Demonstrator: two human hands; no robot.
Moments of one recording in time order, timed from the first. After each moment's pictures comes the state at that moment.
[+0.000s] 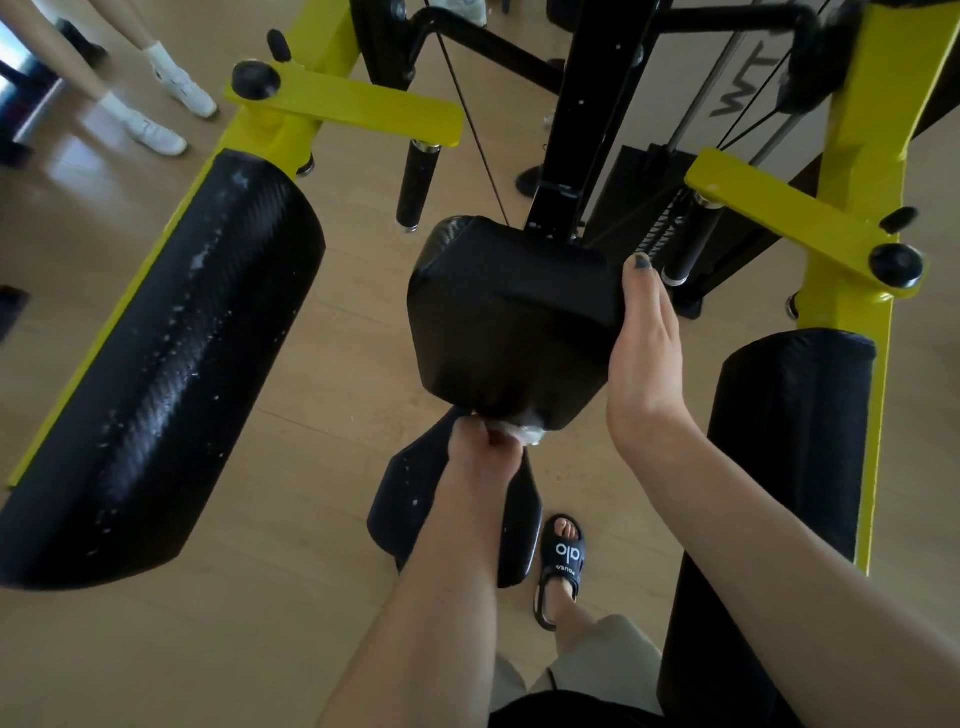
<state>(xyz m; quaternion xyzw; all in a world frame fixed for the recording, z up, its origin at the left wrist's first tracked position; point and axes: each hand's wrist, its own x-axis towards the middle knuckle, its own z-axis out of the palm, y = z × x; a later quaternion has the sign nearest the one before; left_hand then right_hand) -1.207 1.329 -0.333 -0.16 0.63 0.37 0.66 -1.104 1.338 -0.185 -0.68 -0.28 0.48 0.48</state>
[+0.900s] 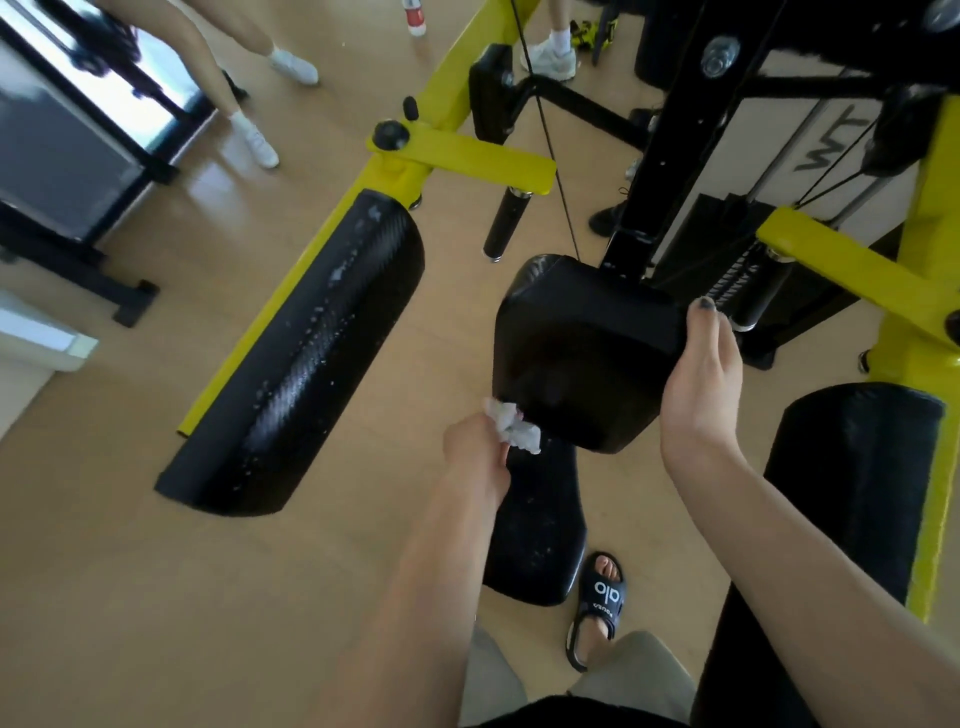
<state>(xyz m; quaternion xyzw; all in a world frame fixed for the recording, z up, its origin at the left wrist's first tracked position) -1.270 1.317 -0.257 -0.05 0.69 0.37 0.62 -1.114 1.332 -0.168 -0.70 -0.26 0.45 0.49</state>
